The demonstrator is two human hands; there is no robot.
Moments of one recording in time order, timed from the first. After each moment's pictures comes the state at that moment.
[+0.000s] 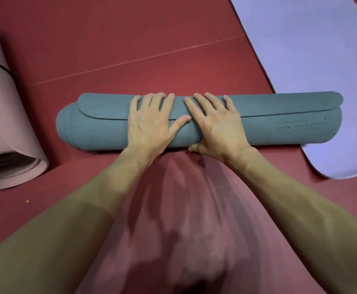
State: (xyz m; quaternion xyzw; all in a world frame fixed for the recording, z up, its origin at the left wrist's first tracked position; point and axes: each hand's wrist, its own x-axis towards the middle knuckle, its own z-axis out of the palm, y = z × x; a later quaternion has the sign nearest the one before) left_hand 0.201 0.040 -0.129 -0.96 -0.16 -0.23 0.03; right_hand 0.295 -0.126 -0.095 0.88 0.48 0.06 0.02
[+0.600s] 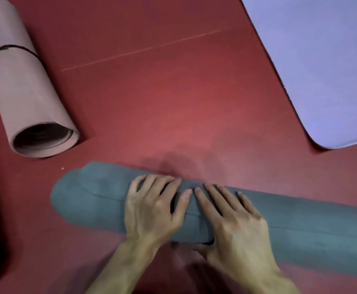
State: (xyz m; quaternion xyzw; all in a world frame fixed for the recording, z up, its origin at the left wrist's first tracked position) left_hand -0.022 -0.079 -0.106 -0.95 -0.15 -0.24 -0.10; right_hand 0.051 -0.259 -0.072 0.89 0.45 -0.08 -0.07
